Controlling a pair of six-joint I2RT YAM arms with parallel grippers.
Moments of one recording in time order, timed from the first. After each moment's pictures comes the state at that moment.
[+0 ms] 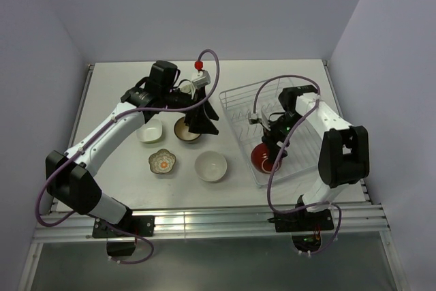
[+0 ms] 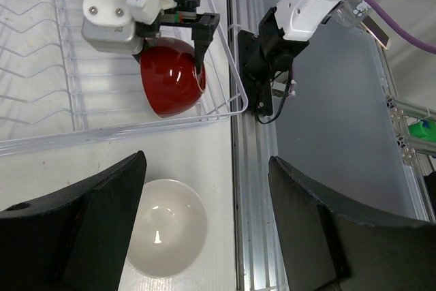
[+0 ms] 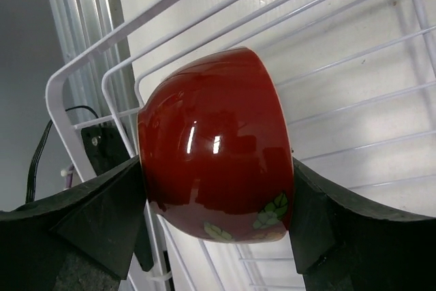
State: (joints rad) left arm -0.54 1.50 1.39 -0.49 1.10 0.11; right arm 0.15 1.63 1.23 -1.40 -0.68 -1.26
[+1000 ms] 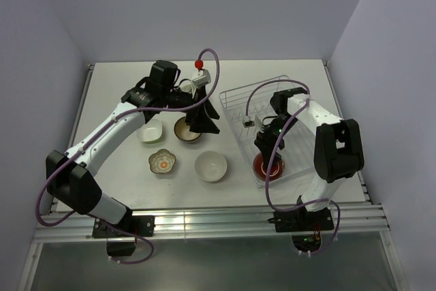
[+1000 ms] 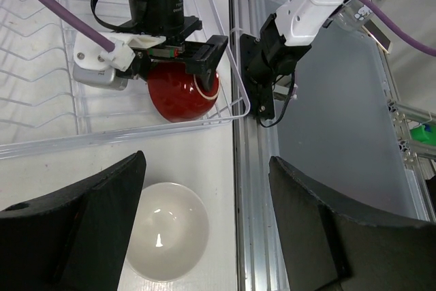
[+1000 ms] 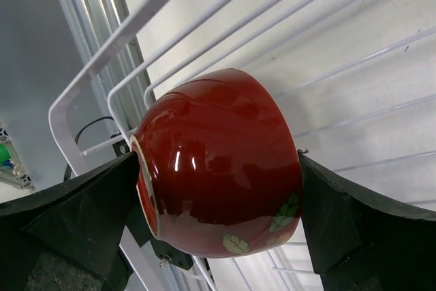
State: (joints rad) left arm -0.54 1.50 1.39 -0.47 1.09 0.09; right arm 0.21 1.70 1.21 -1.36 -0.63 -1.06
